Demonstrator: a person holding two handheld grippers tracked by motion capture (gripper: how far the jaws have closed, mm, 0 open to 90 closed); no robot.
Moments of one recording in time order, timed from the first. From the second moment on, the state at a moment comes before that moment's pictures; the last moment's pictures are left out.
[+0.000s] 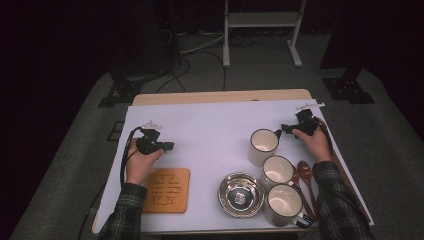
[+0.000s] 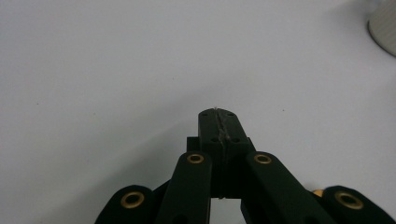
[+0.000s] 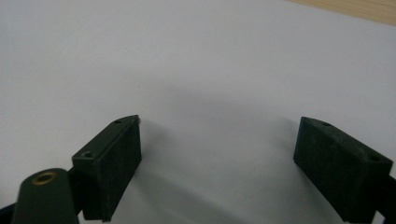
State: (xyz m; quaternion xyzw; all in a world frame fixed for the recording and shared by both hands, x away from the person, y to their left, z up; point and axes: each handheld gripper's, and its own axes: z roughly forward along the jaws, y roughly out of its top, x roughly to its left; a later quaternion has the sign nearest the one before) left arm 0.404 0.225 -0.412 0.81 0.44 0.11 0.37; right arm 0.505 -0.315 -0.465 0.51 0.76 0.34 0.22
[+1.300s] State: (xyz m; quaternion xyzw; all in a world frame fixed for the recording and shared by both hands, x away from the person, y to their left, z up) left arm 0.353 0.252 -0.409 0.80 0.45 0.13 0.37; right arm 0.505 -0.315 -0.465 0.51 0.76 0.34 0.22
